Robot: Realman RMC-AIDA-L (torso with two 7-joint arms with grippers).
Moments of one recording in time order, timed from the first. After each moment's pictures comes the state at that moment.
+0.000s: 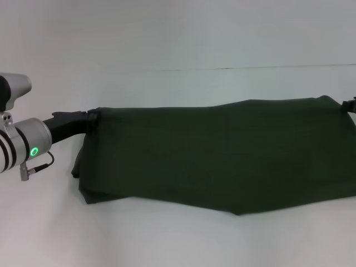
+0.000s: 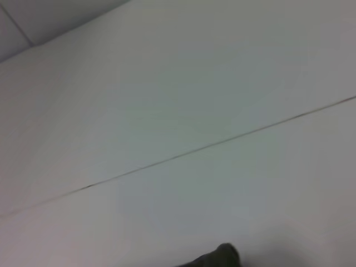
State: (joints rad) left arm -0.62 -2.16 0.76 0.58 1.93 0.75 -1.63; right arm 0.62 1.97 -0.53 -0.54 -2.24 -0.83 2.14
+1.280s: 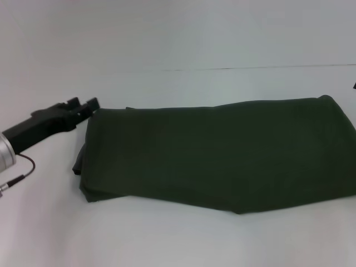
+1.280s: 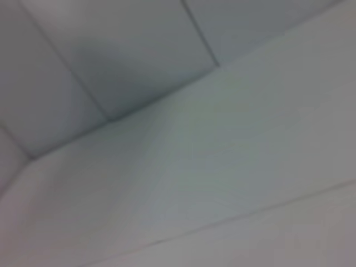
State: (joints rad) left arm -0.41 -2.16 0.76 0.75 1.68 1.12 -1.64; right arm 0.45 1.98 -0.52 -0.69 -1.89 -1.07 1.91
